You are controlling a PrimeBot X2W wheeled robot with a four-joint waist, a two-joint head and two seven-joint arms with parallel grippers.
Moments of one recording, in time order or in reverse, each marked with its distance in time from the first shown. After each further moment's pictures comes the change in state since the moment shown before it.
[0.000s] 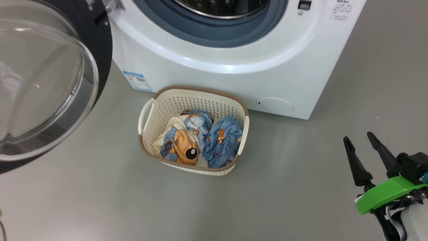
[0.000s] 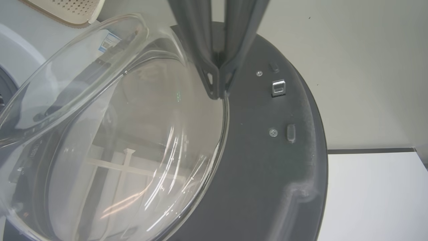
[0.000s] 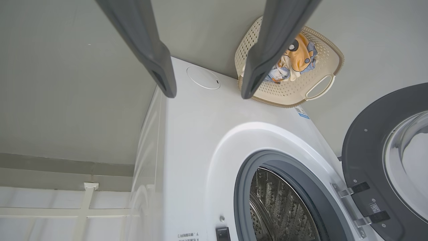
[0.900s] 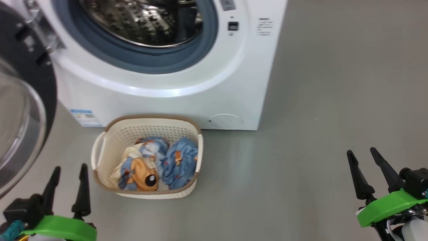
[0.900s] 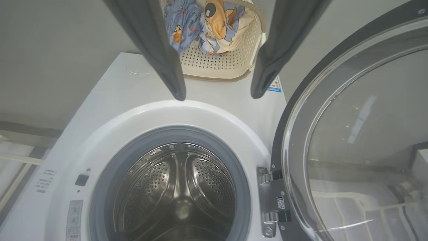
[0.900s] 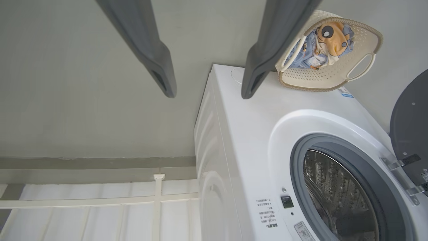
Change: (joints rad) left arm 0.293 -0.052 -0.536 -0.322 -0.142 -0.009 0.001; right arm 0.083 0.042 -0.056 -0.011 0.003 0.000 0.000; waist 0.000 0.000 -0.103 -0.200
